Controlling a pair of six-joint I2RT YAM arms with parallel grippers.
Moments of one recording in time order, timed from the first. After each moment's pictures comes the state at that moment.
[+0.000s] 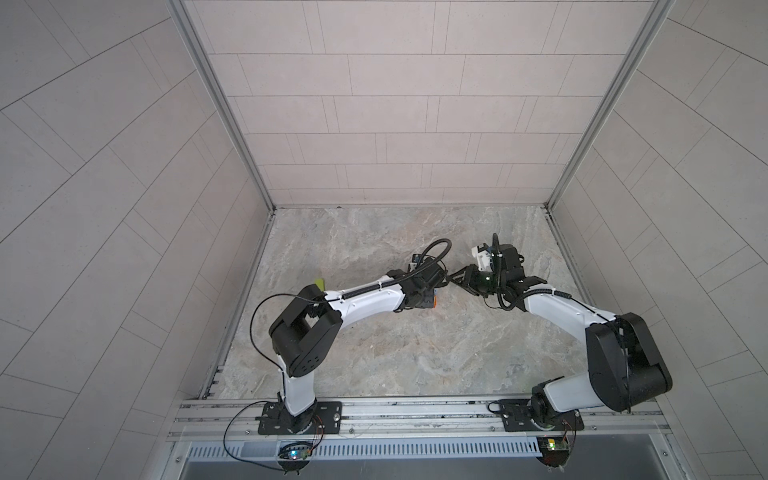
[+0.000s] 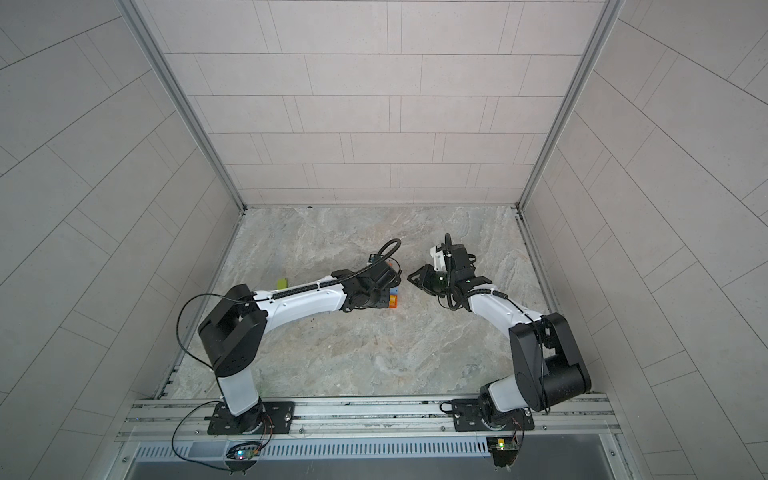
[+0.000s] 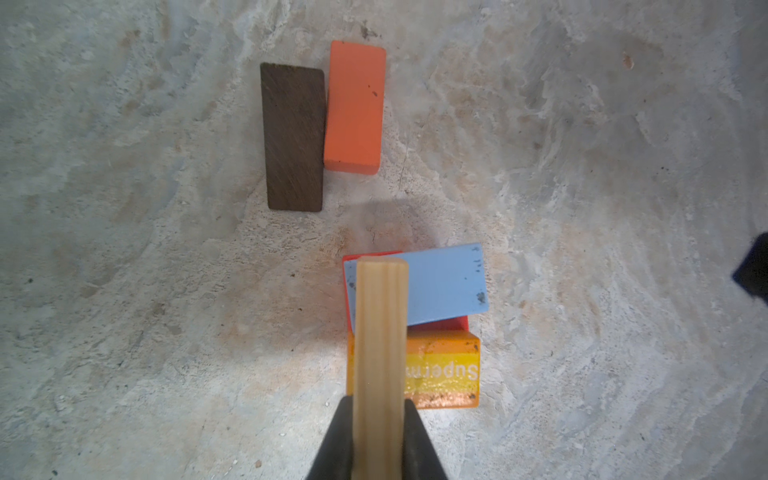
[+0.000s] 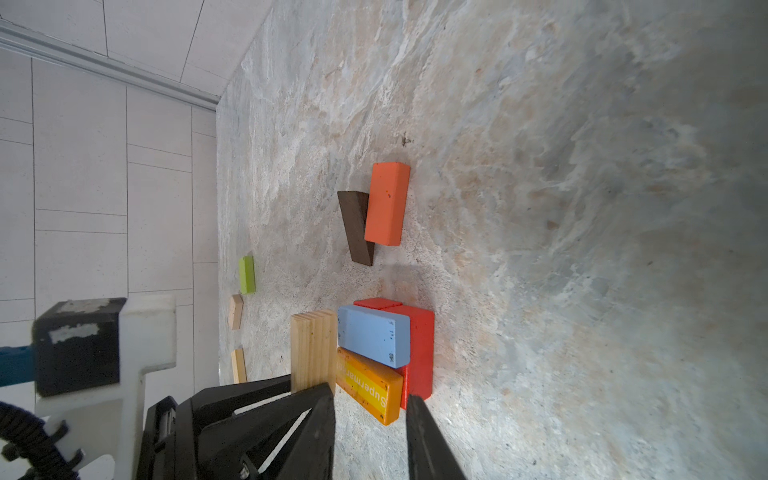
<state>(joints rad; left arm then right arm) -0.88 1.84 1.29 -0.55 -0.23 -0.71 0.24 1.43 0.78 -0.07 -0.52 0.75</state>
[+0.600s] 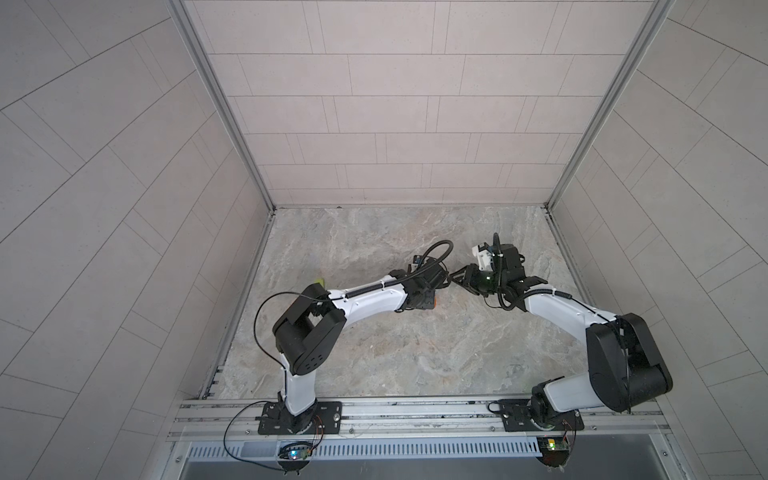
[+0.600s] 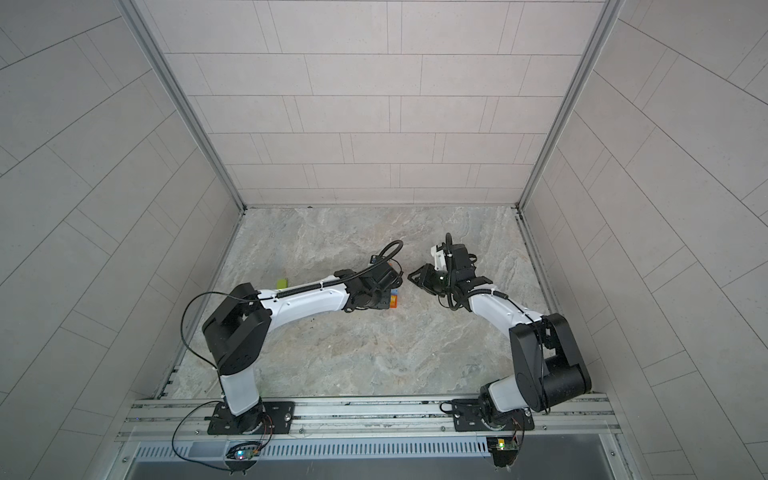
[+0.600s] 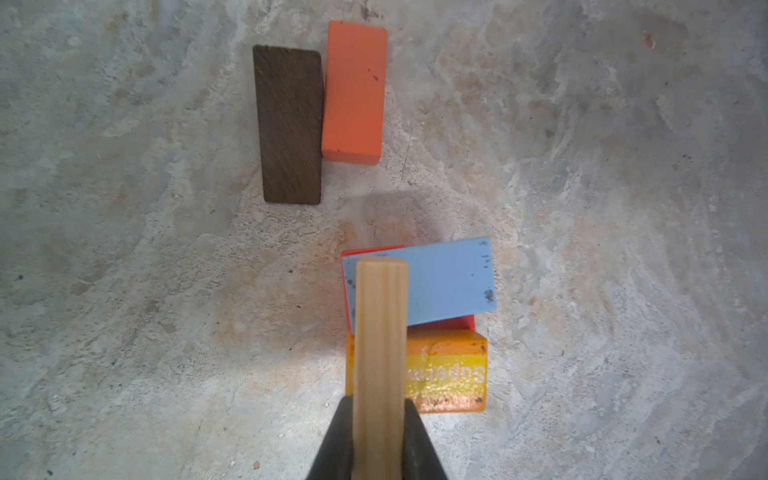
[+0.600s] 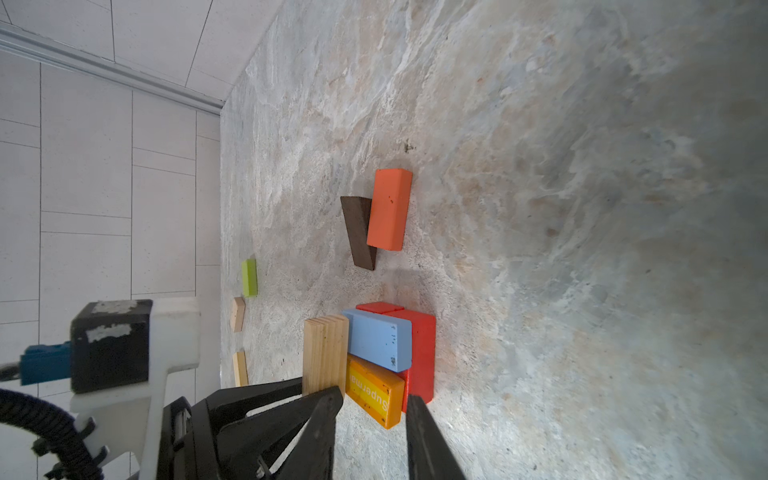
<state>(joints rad) -0.89 1.86 1.30 -0.57 -0.23 -0.71 0.23 1.43 0.78 -0.06 -0.52 0.75</state>
